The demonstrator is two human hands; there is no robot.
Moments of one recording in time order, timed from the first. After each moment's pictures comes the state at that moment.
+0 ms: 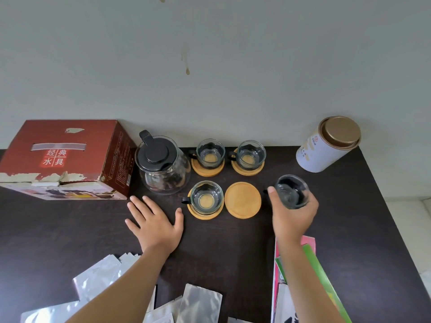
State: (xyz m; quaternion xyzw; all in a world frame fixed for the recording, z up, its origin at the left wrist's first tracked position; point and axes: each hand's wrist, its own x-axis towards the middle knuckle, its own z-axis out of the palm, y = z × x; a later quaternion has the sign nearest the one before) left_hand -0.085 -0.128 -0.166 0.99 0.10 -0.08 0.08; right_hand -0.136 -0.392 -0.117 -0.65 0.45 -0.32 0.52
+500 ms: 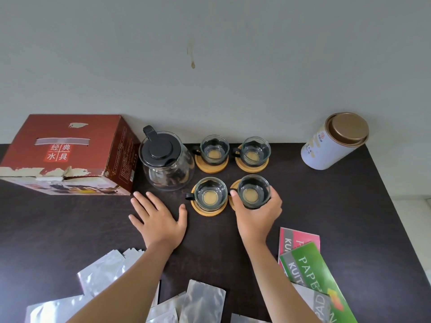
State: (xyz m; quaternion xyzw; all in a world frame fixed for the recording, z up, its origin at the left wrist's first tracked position) left_hand -0.085 -0.129 -0.165 0.99 0.10 -0.08 0.09; right_hand -0.123 -0.318 -0.137 -0.75 0.40 -0.26 0.47
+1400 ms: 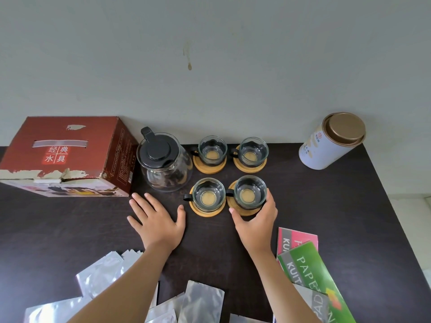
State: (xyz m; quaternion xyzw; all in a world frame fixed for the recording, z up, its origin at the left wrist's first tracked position) left_hand -0.084 -0.127 -0.168 0.99 0.10 -0.08 0.09; right_hand -0.145 -0.331 -0.159 -0.83 0.28 -0.20 0.44
